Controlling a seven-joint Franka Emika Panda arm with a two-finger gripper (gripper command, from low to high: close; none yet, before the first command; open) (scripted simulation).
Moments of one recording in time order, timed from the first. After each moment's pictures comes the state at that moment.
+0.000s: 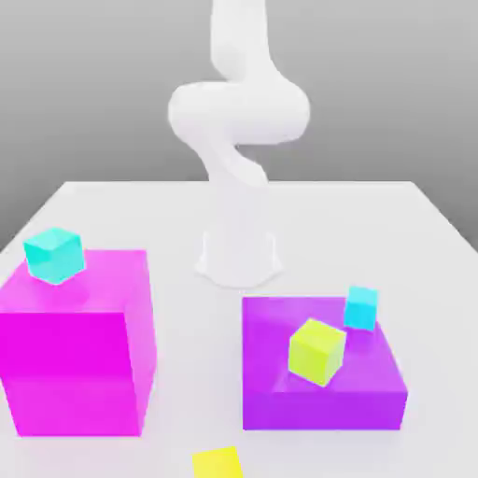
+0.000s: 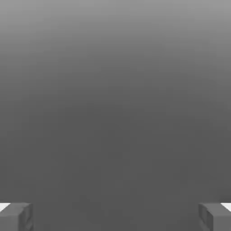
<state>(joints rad) 0.02 -0.71 -0.02 -2.30 0.01 2.33 0.77</state>
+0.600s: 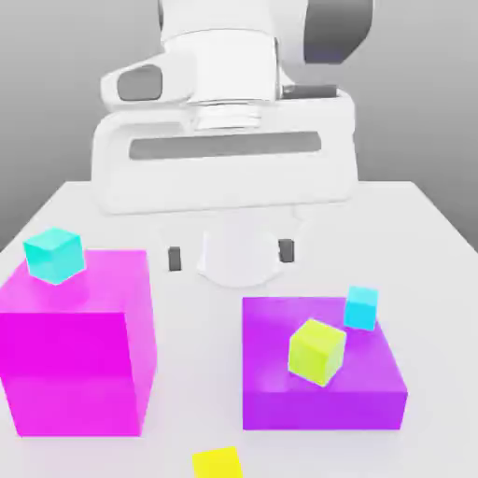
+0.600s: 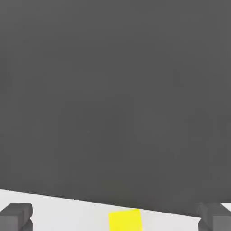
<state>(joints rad) 0.08 -0.05 -0.10 -2.32 0.09 2.53 0.55</state>
